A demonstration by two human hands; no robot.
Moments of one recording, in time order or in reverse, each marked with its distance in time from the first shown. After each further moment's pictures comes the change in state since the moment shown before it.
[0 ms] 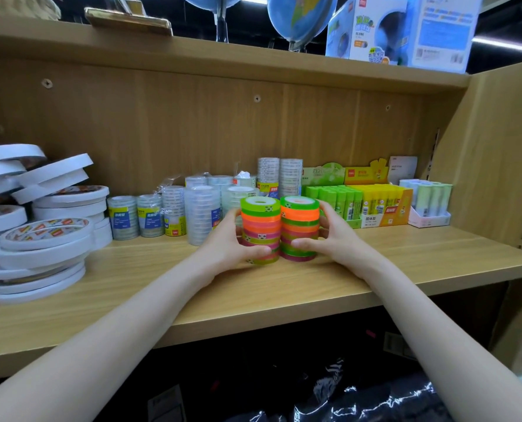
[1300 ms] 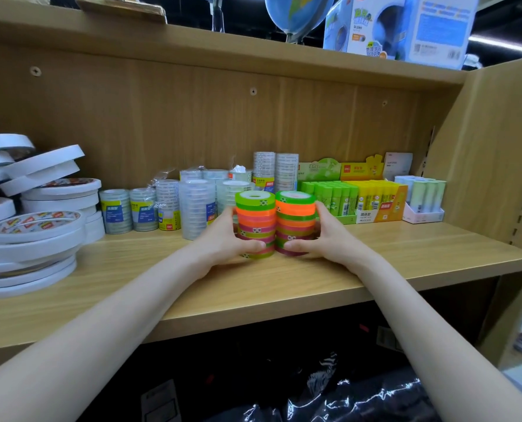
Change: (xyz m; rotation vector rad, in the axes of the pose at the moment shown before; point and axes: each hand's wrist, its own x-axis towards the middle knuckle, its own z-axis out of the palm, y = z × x) left_hand -0.001 0.006 0.000 -0.028 -0.066 -0.030; right_hand 0.001 0.004 0.001 -0.168 -0.018 0.060
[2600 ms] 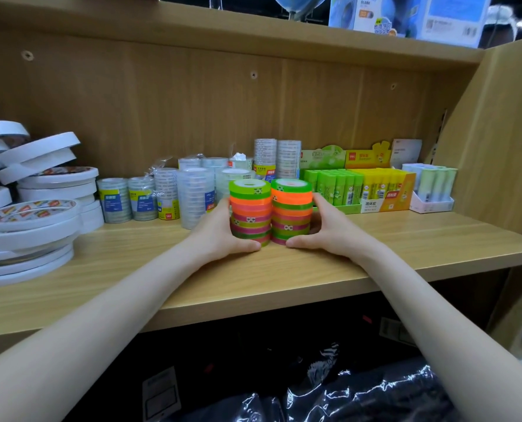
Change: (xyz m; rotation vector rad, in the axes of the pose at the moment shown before) left_hand 0.002 -0.008 0.000 0.311 0.087 0.036; right_hand -0.001 0.000 -0.002 -0.133 -0.052 -0.010
